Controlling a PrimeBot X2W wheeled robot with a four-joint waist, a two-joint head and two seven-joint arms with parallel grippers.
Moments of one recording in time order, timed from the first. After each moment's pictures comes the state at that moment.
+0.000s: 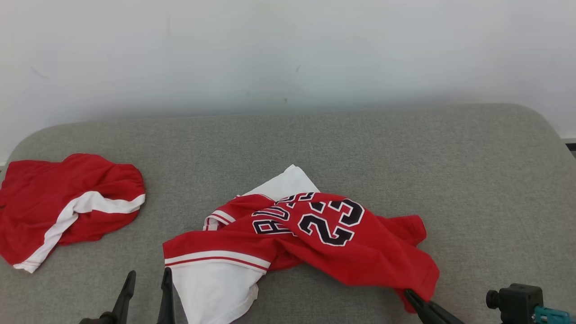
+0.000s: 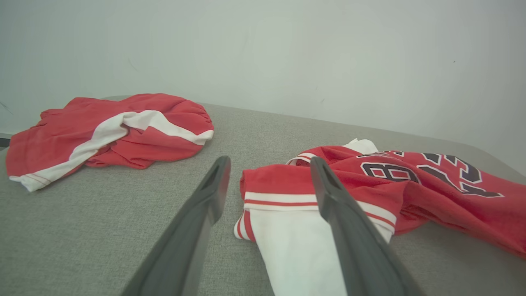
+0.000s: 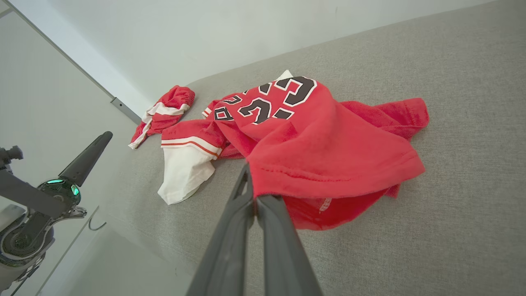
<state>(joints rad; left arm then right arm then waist) 0.05 0.05 0.01 0.16 -0.21 -0.09 -0.26 0.16 -0.42 0.32 -0.23 0.79 0.13 0.21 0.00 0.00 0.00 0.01</state>
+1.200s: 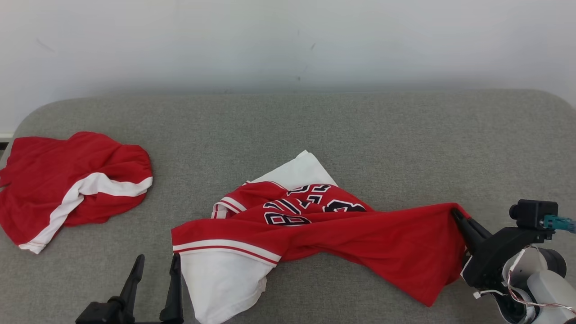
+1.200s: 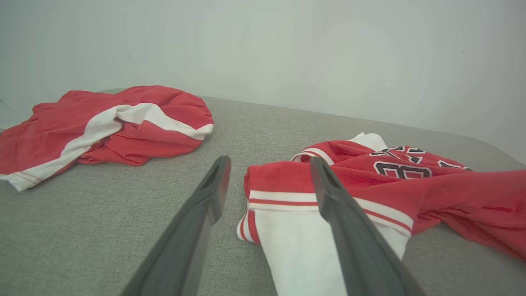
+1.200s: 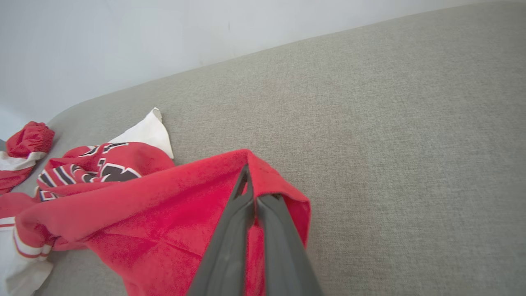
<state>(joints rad) 0.00 0.05 -0.01 0.17 -0.20 -0.10 -0.26 -0.34 -0.42 0.32 0.46 0.80 0.13 0.11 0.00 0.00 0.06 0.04</state>
